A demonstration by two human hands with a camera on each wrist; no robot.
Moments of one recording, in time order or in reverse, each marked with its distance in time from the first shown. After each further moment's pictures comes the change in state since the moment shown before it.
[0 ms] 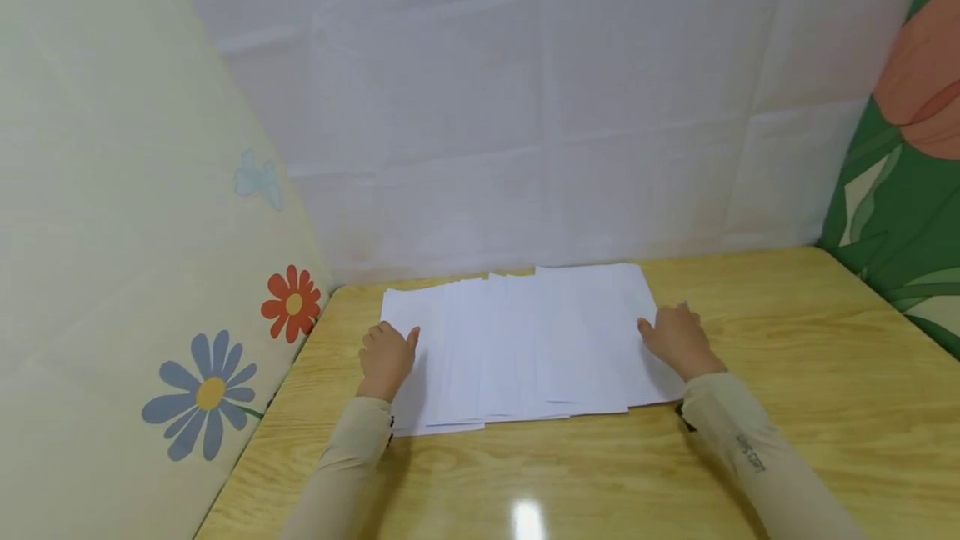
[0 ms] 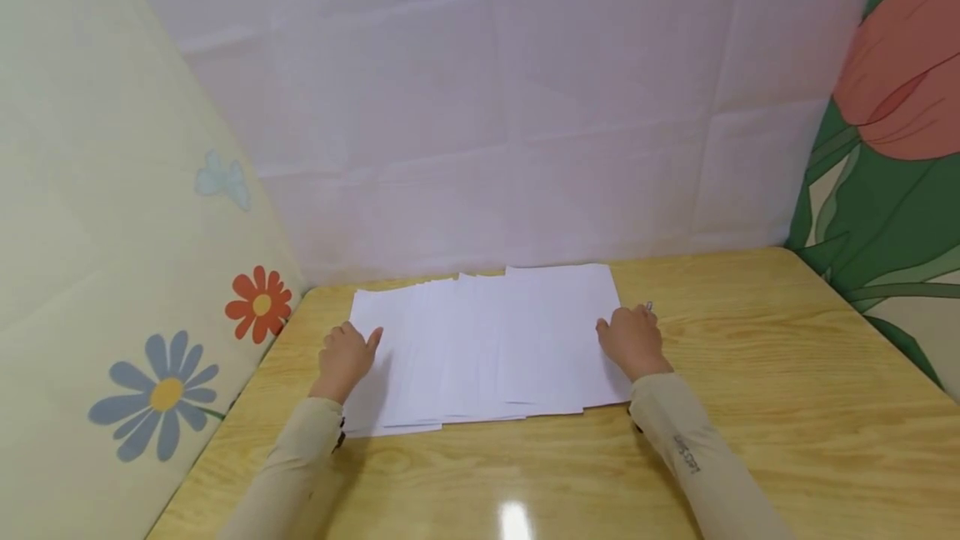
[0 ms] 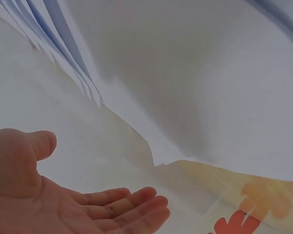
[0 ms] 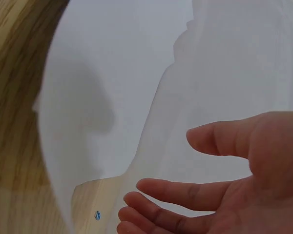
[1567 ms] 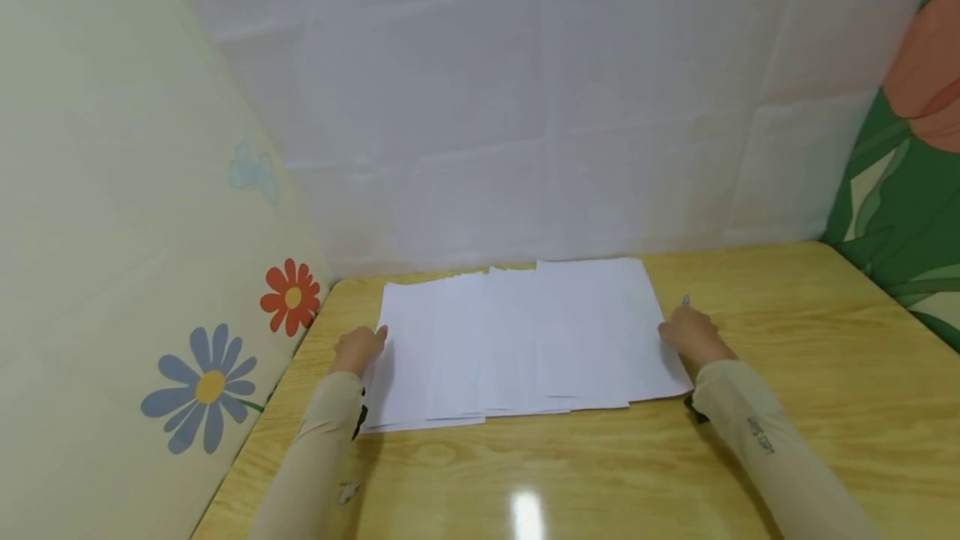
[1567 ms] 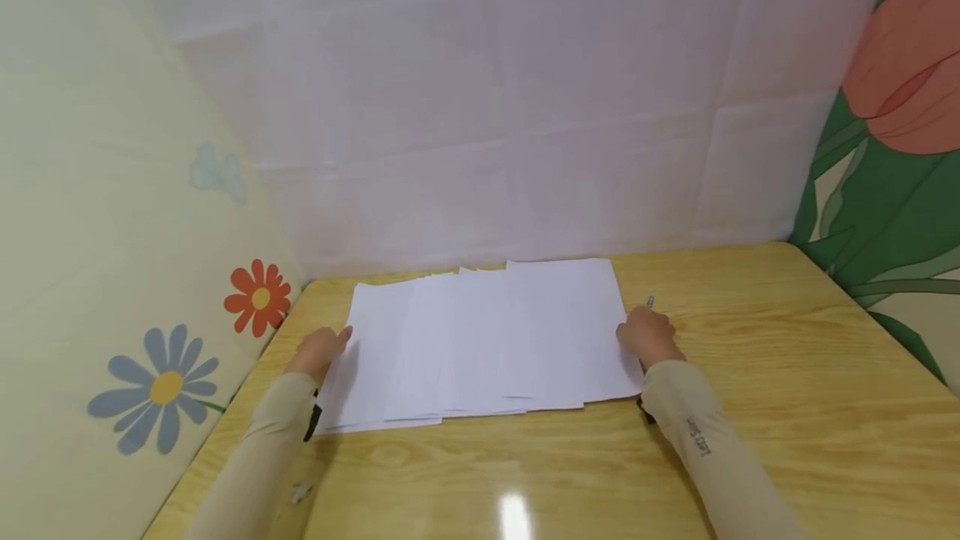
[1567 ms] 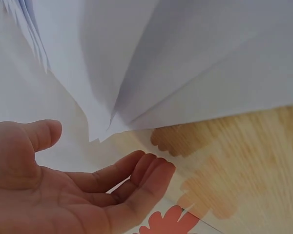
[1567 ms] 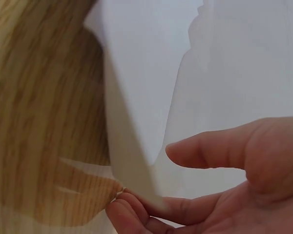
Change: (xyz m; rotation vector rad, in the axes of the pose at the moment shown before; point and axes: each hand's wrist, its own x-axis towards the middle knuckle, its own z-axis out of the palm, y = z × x) left_hand 0.042 -0.054 -0.005 -0.064 -0.463 -0.131; right_hand 0.014 0.026 -0.004 0.094 -0.211 0.123
